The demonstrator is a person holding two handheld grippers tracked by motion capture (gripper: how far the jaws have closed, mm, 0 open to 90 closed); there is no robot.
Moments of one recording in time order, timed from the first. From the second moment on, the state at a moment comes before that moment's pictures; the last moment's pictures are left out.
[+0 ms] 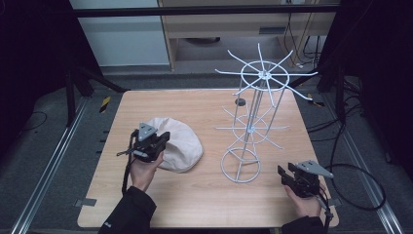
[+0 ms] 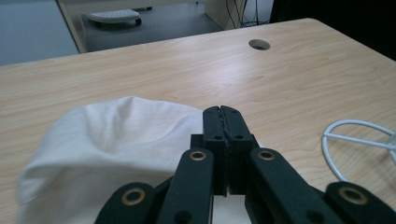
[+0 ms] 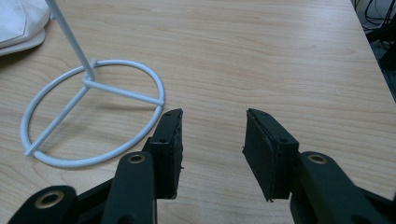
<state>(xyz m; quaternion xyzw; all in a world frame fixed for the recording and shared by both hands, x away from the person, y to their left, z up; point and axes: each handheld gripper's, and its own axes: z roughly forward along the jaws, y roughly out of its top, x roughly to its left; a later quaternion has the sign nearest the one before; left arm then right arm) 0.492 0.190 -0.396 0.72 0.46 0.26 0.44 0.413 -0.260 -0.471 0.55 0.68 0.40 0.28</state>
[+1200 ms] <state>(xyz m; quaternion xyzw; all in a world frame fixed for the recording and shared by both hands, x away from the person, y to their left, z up) 0.509 0.149 -0.453 0.80 0.44 0.21 0.36 0.414 -0.259 -0.474 0.54 0.69 0.40 0.28</state>
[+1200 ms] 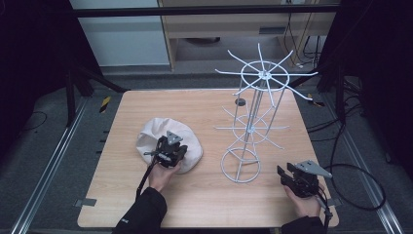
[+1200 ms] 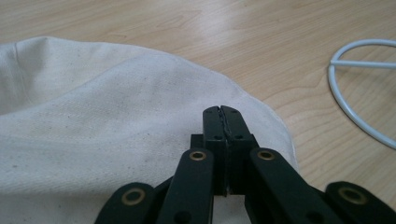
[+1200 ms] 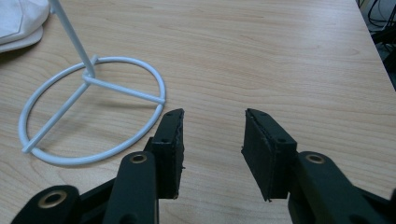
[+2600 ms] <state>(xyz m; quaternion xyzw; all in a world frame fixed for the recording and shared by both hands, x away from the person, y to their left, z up) 0.446 0.216 -0.452 0.81 0.43 0.19 0.36 0.413 -0.263 -0.476 0.54 0.69 0.39 0.28</state>
